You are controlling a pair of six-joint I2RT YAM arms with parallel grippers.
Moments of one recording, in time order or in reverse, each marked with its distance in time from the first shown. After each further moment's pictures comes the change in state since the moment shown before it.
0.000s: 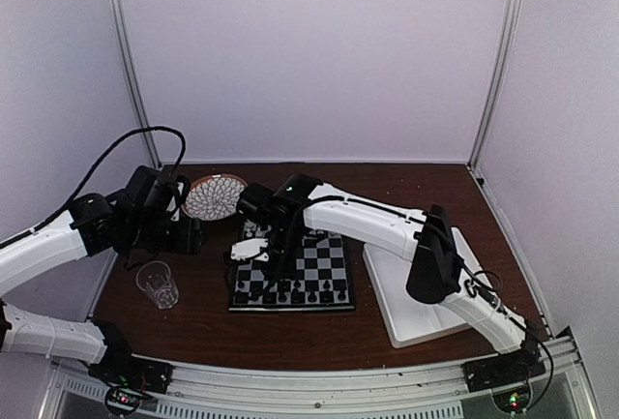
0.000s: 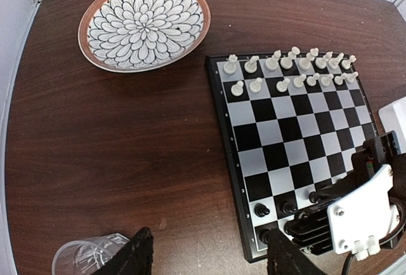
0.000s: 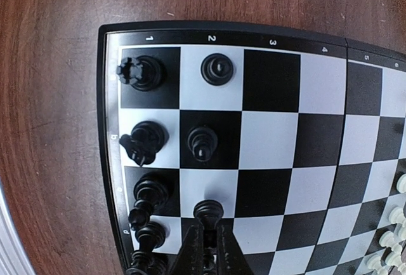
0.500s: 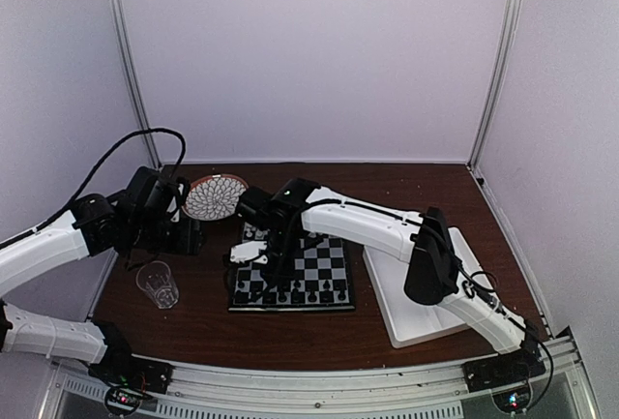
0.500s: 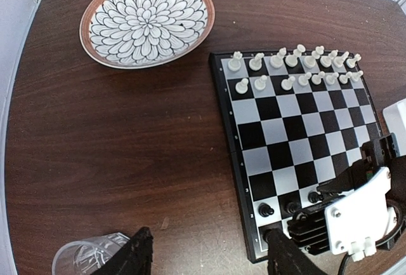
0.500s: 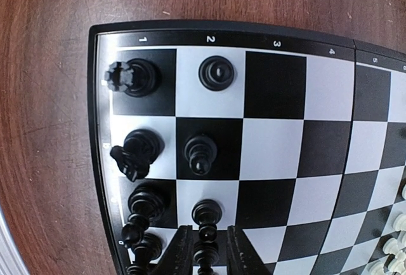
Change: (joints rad) left arm 0.014 0.005 -0.010 0.004 0.006 0.002; right arm 0.002 0.020 0.002 0.015 0.004 0.001
